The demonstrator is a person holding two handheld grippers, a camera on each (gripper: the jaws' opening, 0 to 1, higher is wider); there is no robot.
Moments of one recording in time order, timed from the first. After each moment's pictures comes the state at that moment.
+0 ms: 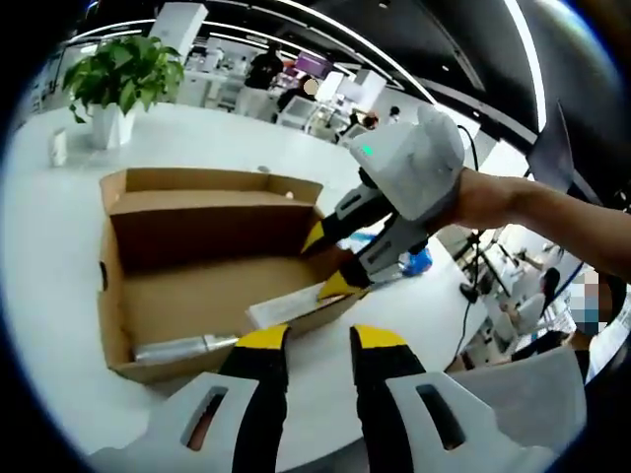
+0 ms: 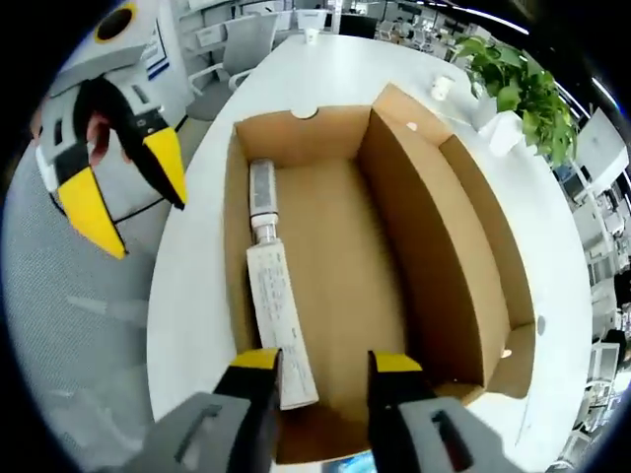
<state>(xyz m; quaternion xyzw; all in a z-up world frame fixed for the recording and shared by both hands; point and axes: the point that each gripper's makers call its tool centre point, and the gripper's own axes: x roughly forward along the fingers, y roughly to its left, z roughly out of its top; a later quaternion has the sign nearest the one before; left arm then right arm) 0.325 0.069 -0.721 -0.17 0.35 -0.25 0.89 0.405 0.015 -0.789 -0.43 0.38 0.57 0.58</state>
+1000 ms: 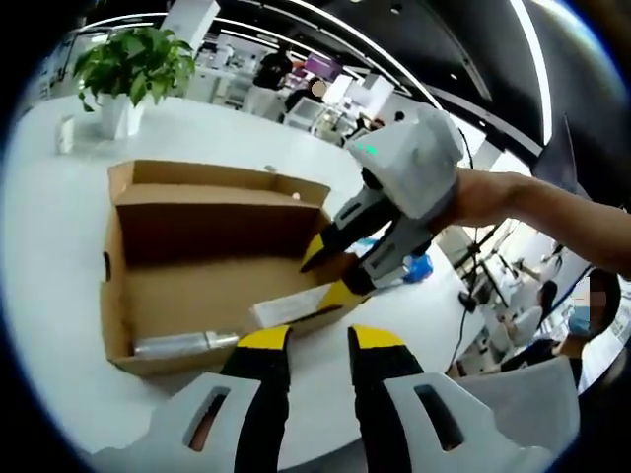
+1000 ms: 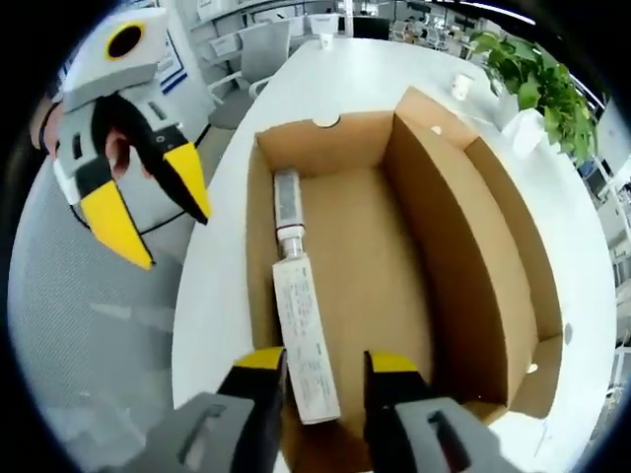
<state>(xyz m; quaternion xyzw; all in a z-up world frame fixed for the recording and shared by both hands) 0.326 0.073 -0.720 -0.19 0.35 -0.24 0.89 0.388 0.028 -0.796 -0.40 0.41 0.61 0.54</state>
